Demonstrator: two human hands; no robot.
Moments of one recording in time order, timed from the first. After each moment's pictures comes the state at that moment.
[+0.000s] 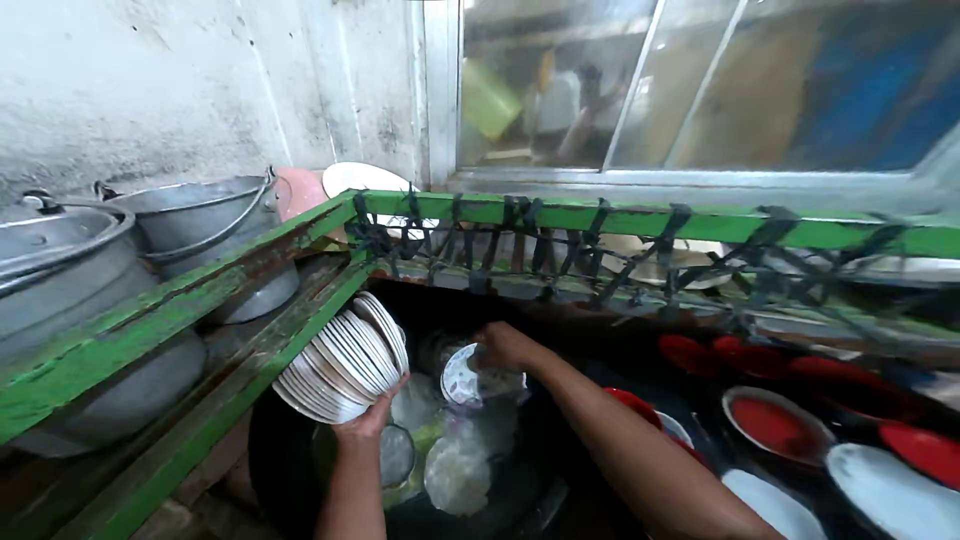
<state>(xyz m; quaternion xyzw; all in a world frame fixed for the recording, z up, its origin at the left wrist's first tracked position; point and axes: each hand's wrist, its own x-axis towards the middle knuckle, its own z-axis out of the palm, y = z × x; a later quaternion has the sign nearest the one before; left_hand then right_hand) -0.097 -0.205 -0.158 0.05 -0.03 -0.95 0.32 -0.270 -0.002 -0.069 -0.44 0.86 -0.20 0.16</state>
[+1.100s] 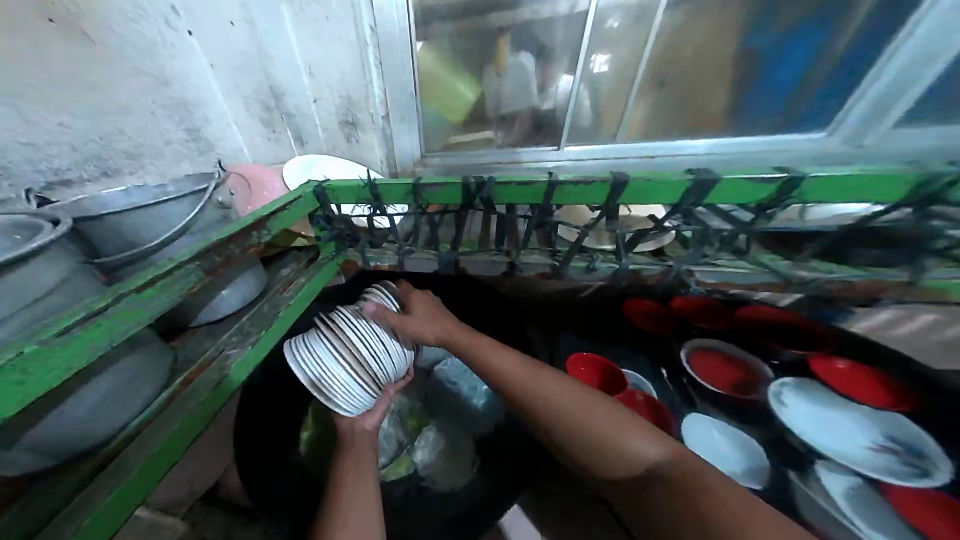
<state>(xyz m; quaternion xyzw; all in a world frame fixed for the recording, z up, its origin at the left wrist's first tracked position) -0.100 -0.190 -0.166 0.09 -0.07 -0.97 0.21 -0.209 -0.071 -0.028 -0.38 0.82 -0.40 0.12</state>
